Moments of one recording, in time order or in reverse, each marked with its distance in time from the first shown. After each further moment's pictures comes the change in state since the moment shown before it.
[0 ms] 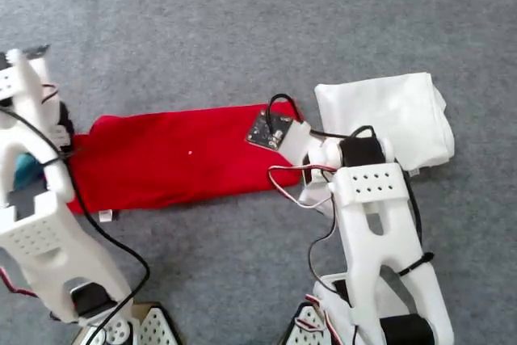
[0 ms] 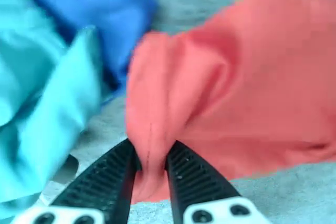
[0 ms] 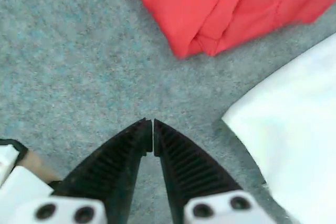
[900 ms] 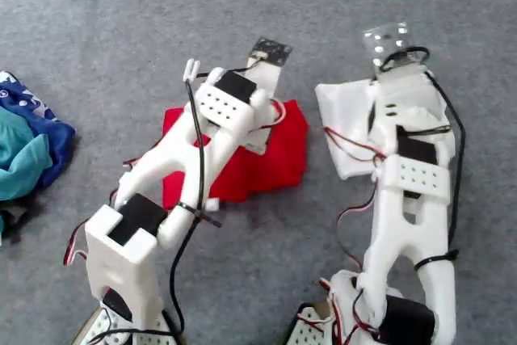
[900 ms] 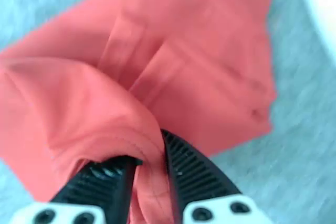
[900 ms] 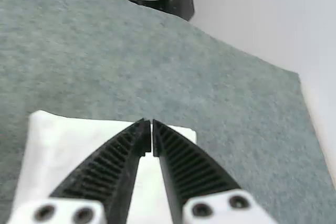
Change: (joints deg) left arm 54.9 -5.4 9.3 -24.9 24.9; right arm 23.6 6.4 1.9 -62.0 -22.9
